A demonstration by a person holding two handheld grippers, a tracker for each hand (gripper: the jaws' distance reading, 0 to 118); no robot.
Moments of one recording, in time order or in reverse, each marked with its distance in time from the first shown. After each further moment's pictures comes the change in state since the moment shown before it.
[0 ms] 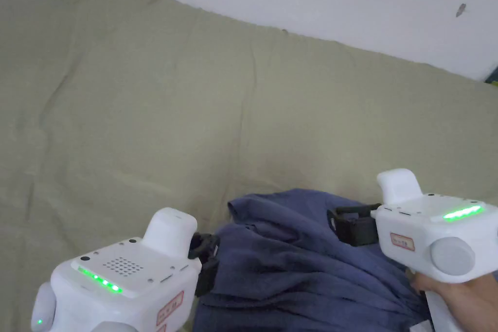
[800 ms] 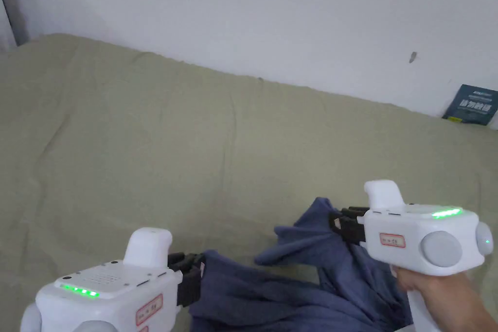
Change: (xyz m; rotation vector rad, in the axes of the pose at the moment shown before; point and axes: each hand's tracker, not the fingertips) left arm 0.001 0.027 0.034 0.076 -0.069 0.139; right arm 0.017 0.010 0.089 0.159 0.052 -0.210
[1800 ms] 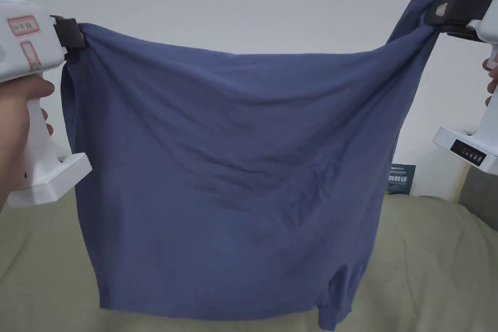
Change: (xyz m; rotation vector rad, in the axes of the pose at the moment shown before) left arm 0.101 0.345 0.179 0.710 0.164 -0.067; right arm 0.066 0.223 0.359 0.831 -0.236 -0.192
